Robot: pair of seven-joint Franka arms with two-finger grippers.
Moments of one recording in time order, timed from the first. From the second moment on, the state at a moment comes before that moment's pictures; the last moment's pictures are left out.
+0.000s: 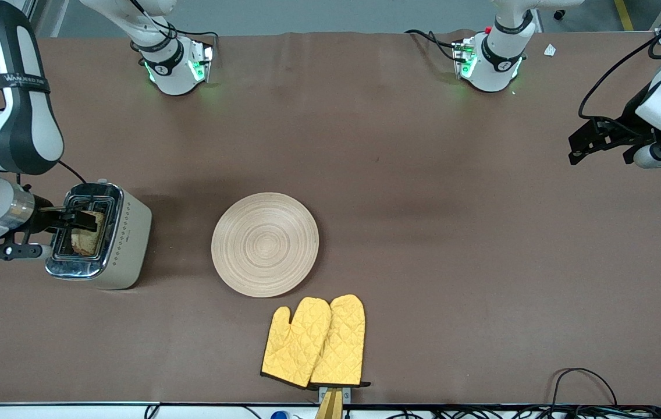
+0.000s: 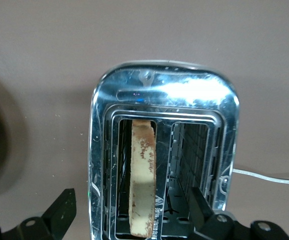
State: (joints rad) left arm -0.09 0.00 -0.05 -1.55 0.01 1.61 -0.14; right arm -0.14 0.28 0.05 -1.77 -0.04 1.97 -0.10
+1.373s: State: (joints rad) left arm -0.09 0.00 -0.05 -1.55 0.01 1.61 -0.14; right arm -0.11 0.17 0.02 -1.69 -0.04 1.90 -0.10
